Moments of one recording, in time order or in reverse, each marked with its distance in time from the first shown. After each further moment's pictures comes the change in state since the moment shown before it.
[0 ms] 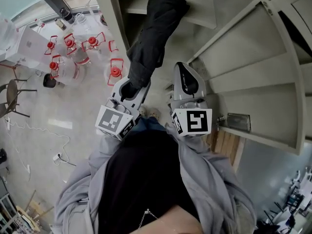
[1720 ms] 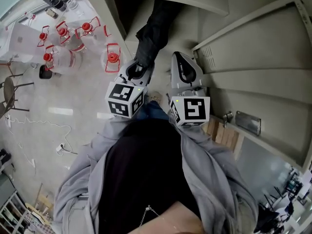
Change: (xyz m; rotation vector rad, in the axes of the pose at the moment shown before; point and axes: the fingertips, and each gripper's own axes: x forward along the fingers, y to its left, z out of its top) left arm 0.044 0.037 -0.087 -0.128 0.345 0.078; right arm 0.021 0.001 -0.057 0.041 0.142 -0.031
